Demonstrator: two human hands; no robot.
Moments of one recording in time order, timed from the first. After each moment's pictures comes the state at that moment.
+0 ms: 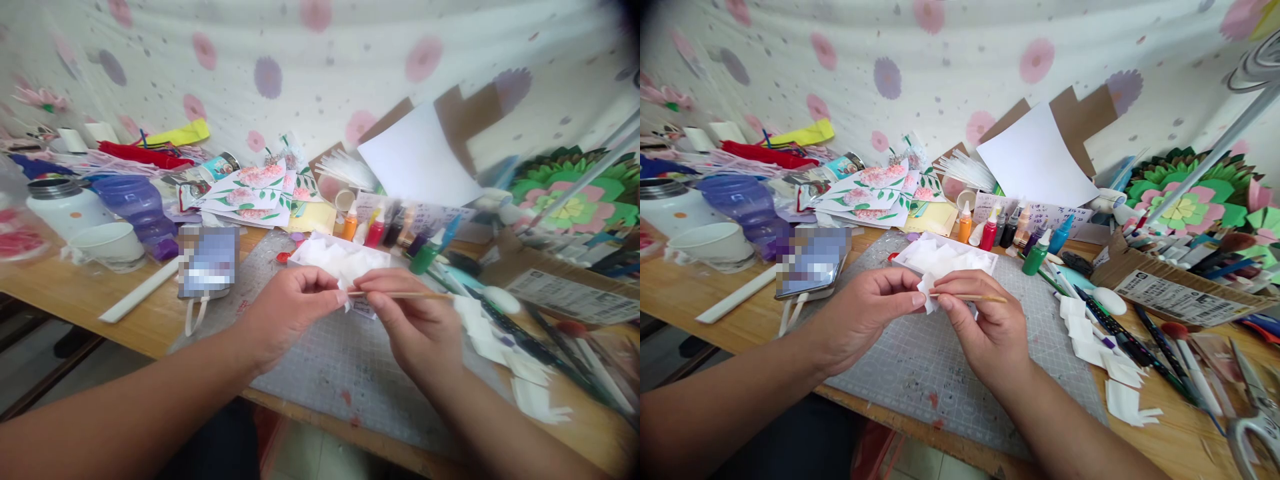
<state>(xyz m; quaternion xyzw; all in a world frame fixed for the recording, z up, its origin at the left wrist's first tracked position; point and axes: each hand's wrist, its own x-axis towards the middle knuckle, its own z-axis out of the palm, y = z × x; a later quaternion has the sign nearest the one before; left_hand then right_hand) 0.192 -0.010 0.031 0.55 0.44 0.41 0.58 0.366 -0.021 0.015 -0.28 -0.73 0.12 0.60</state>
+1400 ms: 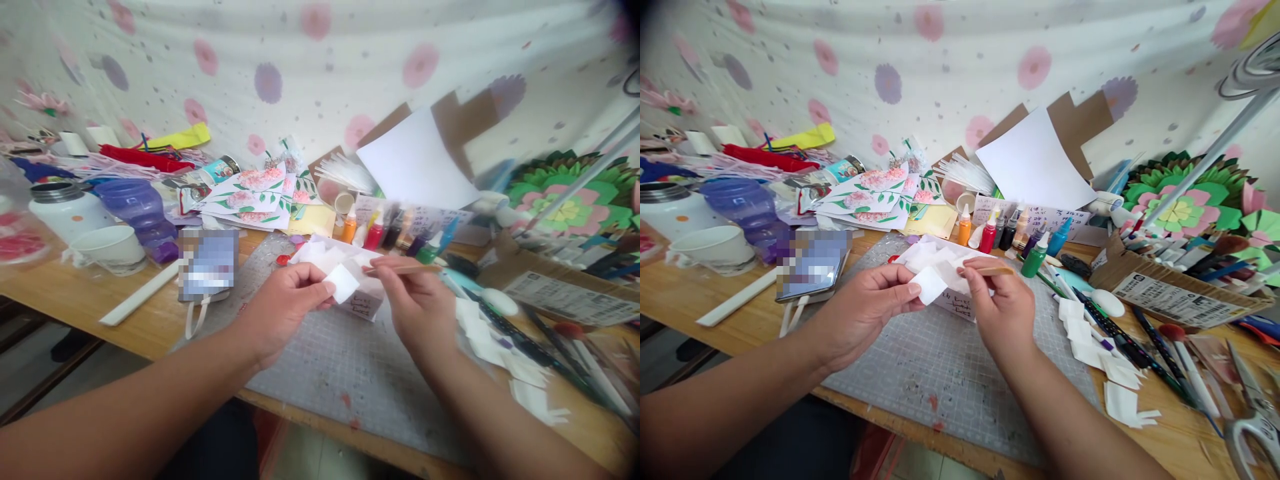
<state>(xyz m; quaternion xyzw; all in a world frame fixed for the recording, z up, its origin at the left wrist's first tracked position) 0.190 -0.004 0.027 0.51 0.42 0.45 0.61 0.380 0.005 -0.002 -0.44 -0.66 0.08 0.61</state>
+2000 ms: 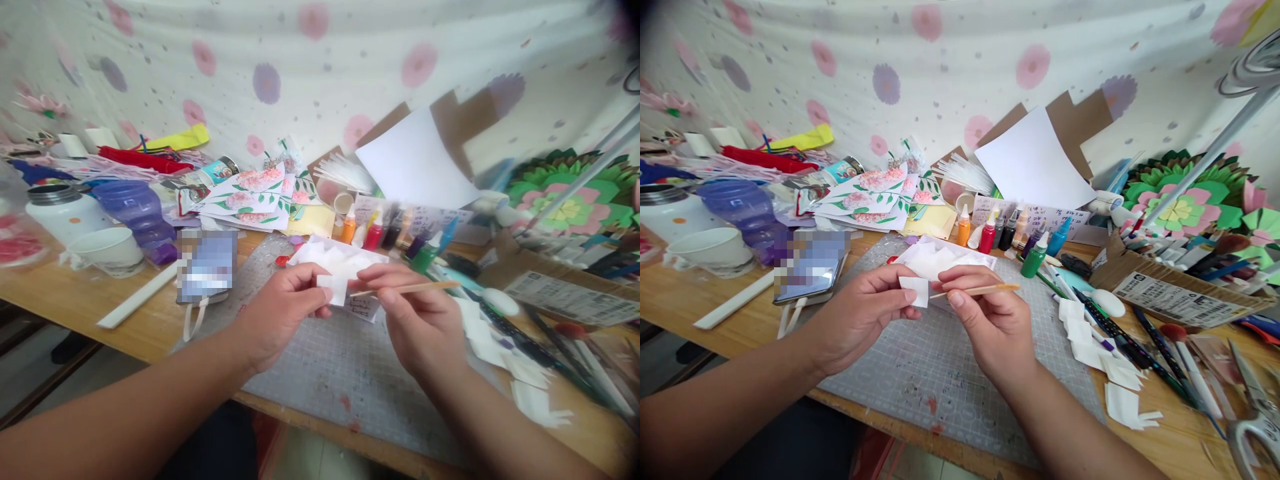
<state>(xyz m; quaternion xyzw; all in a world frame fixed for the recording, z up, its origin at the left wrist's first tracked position) 0.188 -0.005 0.028 0.53 0.39 0.43 0.62 0.368 -0.012 0.000 -0.22 -0.64 0.31 0.67</state>
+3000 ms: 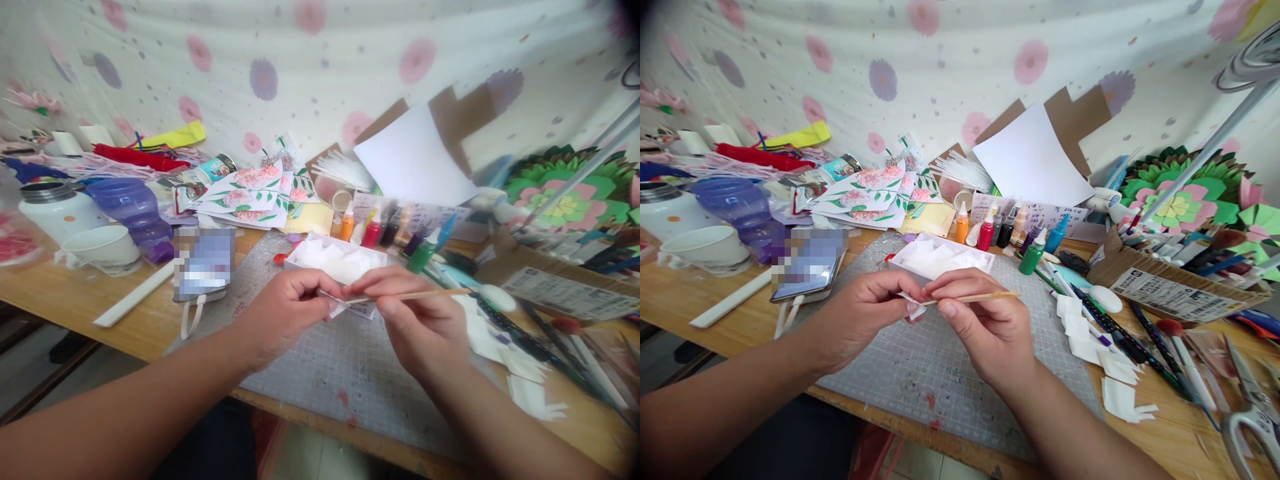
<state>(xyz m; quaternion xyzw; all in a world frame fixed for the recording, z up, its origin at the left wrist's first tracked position) 0.188 -0.008 0.033 0.63 0.41 0.37 0.54 0.369 -0.017 0.009 -0.20 -0.68 0.28 0.64</state>
